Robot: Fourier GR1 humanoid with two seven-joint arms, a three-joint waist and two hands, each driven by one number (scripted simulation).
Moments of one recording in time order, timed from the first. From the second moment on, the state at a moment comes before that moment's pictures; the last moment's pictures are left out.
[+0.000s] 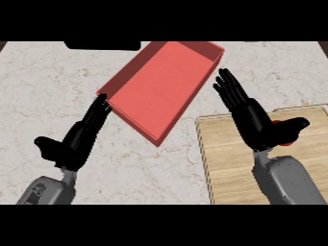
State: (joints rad) left arm -0.16 0.28 -0.31 -1.40 0.36 0.10 -0.11; right arm -0.31 -0.19 0.25 -1.47 -0.33 -0.01 -0.04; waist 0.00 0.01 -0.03
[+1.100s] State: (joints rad) left arm -0.09 0.60 -0.12 -1.29 0.10 0.32 0.02; right arm 0.06 -0.72 -0.01 -1.38 0.11 -0.15 -0.56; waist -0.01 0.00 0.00
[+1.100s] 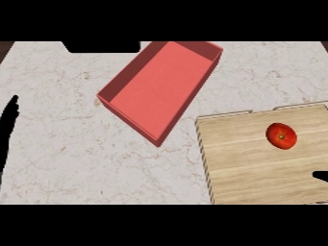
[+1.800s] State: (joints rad) left arm -0.11 0.58 -0.12 -1.30 0.06 0.31 0.04; right arm -0.07 -0.97 0.17 -1.55 0.42 0.13 0.00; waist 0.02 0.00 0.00
